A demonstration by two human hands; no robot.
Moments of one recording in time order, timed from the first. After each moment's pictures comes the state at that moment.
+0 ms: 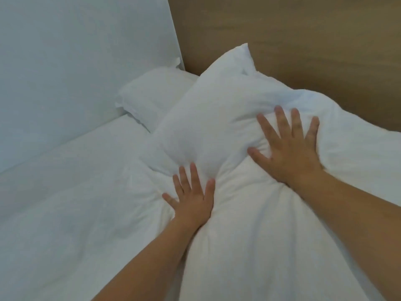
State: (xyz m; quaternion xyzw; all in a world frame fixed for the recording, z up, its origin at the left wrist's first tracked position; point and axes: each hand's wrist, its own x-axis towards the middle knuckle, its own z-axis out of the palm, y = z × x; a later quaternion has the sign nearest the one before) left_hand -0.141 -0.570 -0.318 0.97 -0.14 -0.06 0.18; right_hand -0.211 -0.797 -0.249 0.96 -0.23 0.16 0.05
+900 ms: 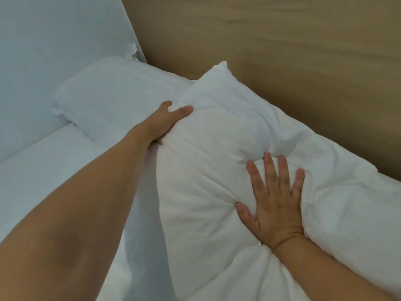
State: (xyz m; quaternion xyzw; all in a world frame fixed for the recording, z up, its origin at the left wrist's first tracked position) left_hand 0.128 -0.733 -0.236 0.90 -0.21 -0.23 0.31; right_hand -0.167 -0.826 -0.351 0.95 -0.24 0.19 -0.03
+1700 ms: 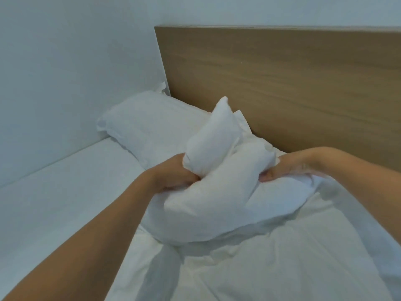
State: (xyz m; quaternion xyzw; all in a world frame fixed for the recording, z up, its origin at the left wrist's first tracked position) left_hand -0.013 -0.585 -0.152 0.84 -0.31 -0.29 0.34; right_hand -0.184 -0.856 -0.144 0.81 -0.23 -0.31 -0.45
